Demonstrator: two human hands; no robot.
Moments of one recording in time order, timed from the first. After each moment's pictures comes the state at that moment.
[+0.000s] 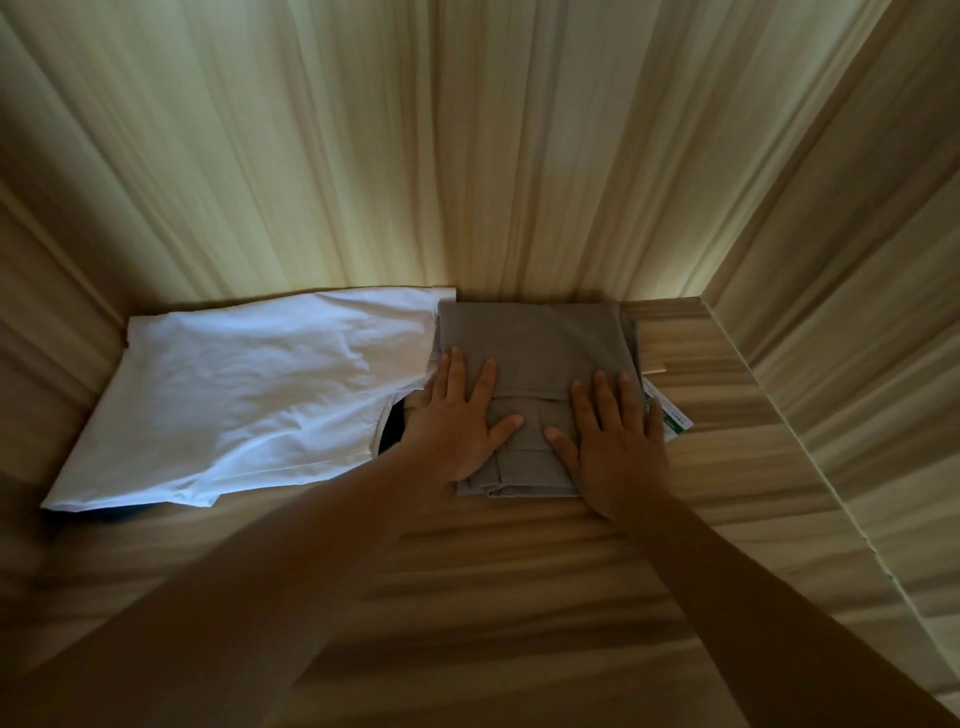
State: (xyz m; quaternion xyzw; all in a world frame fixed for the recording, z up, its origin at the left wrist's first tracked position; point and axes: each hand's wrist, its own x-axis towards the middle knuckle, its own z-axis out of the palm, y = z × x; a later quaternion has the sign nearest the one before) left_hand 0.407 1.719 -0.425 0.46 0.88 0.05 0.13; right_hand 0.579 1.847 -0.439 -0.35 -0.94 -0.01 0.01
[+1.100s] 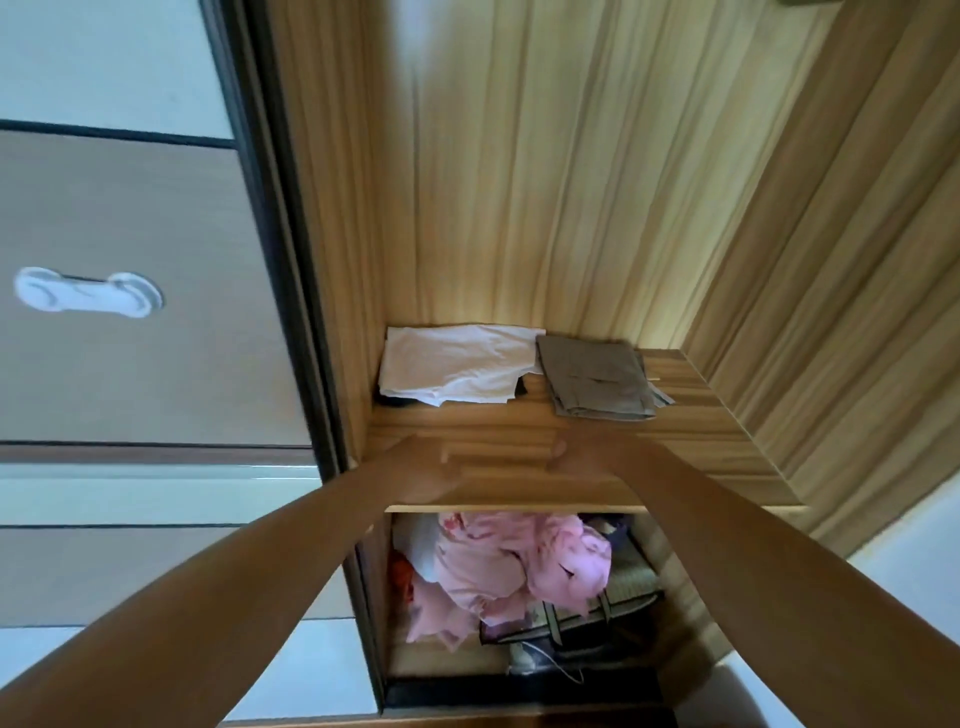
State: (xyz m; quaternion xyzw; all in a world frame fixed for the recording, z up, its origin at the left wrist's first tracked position) left_hand 0.546 1.274 -0.230 0.43 0.87 0.11 0.21; right_hand 0.683 1.489 -0.203 -0.26 -0.94 0.13 -0.19
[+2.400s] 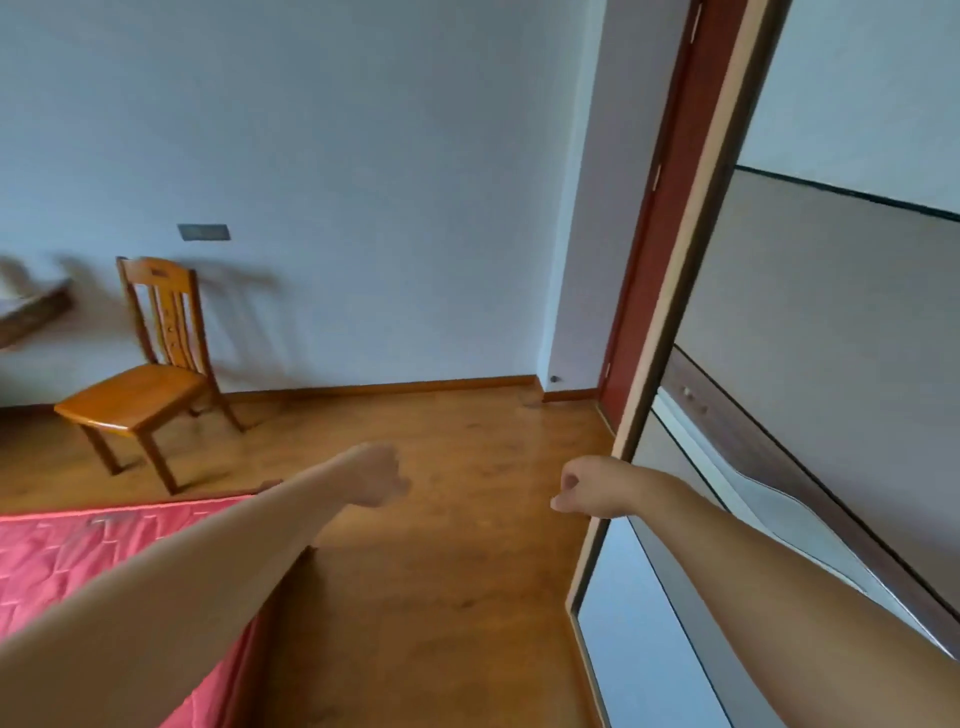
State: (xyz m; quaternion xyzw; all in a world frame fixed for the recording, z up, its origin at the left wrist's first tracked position) left_hand 0.593 0.501 -0.184 -0.37 0.90 0.14 0.18; right_hand 0.381 0.709 -0.187 0.41 -0.86 0.03 -0.28
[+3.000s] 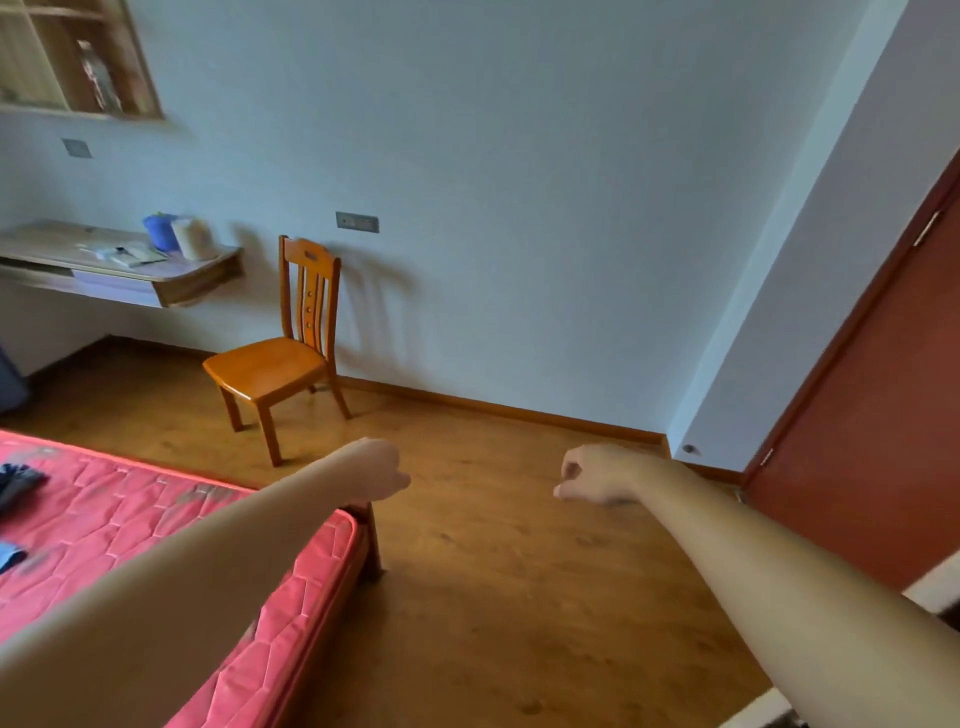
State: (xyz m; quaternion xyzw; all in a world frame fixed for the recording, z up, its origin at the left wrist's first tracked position) left_hand 0.590 0.225 -0.223 -0.51 0.84 0.16 0.11; right_hand 0.317 0.357 -0.194 0.57 -0.78 -0.08 -0.22
